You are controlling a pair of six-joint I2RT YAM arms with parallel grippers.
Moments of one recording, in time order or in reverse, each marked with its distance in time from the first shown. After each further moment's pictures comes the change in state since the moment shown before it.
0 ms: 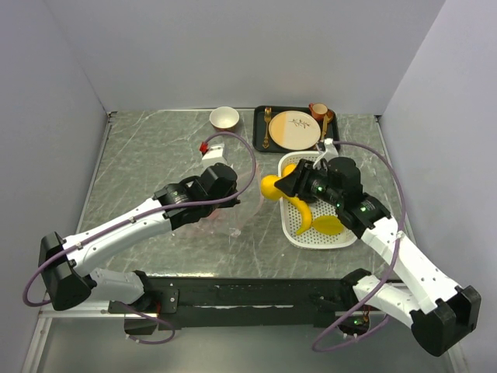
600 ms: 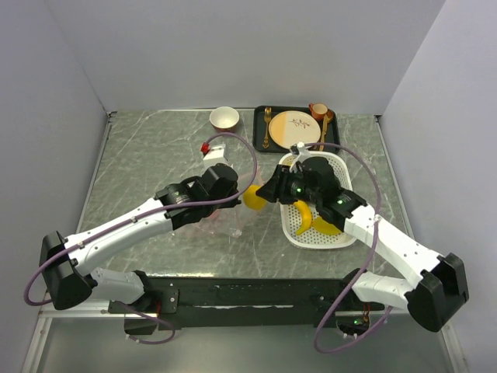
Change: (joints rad) left arm 0.000 0.007 -0.006 0.011 0.008 0.000; right arm 0.135 0.163 0.007 0.088 -0.009 0.019
